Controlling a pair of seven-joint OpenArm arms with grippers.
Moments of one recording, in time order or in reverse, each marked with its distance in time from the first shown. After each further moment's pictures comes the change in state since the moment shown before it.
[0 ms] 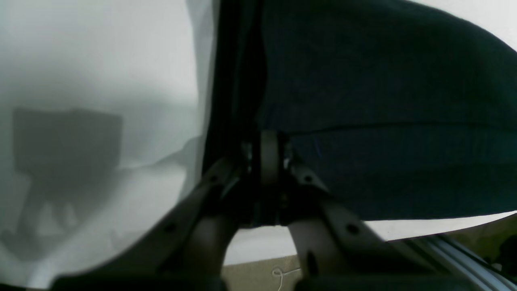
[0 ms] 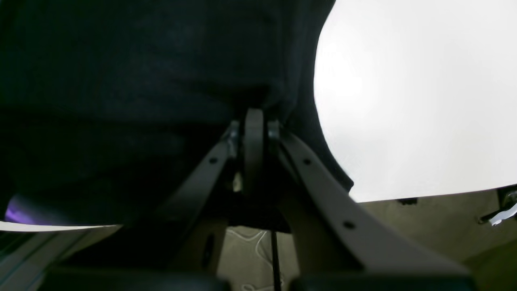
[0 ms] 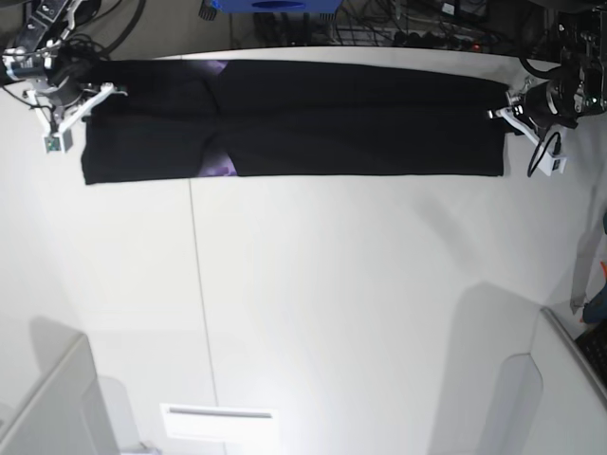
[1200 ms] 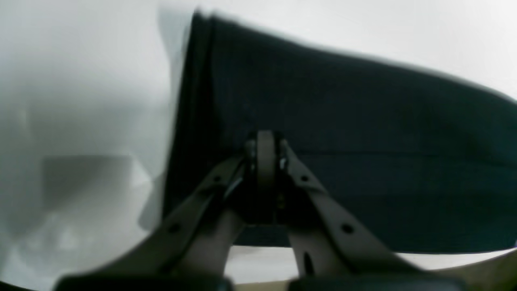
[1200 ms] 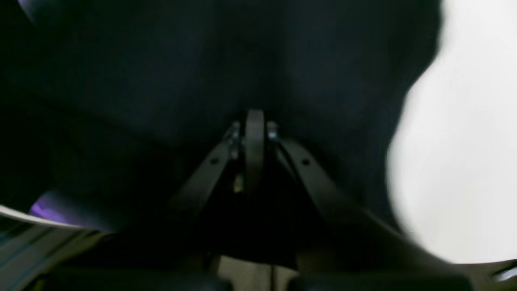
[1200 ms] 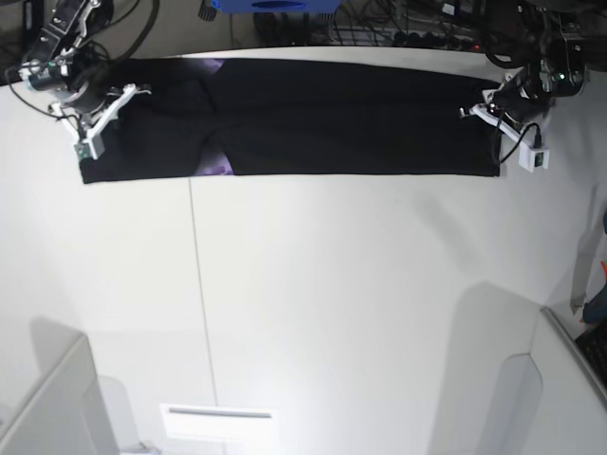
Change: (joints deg) left arm 0.0 16.1 -4.9 11.3 17.6 0.2 0.5; right arm 2.4 -1.6 -4.5 -5.7 -0.2 7.4 0.7
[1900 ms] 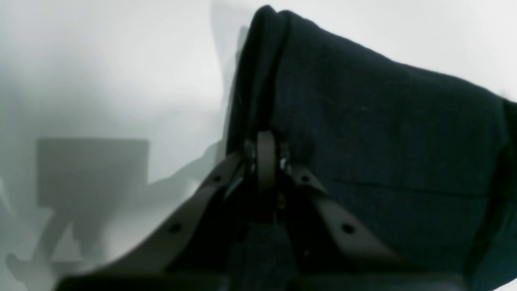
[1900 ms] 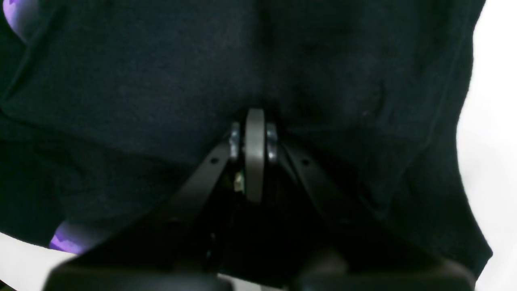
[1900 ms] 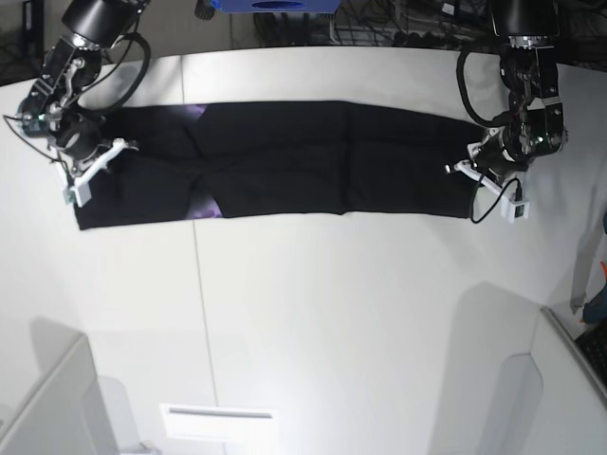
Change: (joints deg) left arm -19.1 1.4 7.4 -17.4 5.4 -0.2 -0.2; right arm 14.2 4.7 -0.3 -15.5 0.4 -4.8 2.6
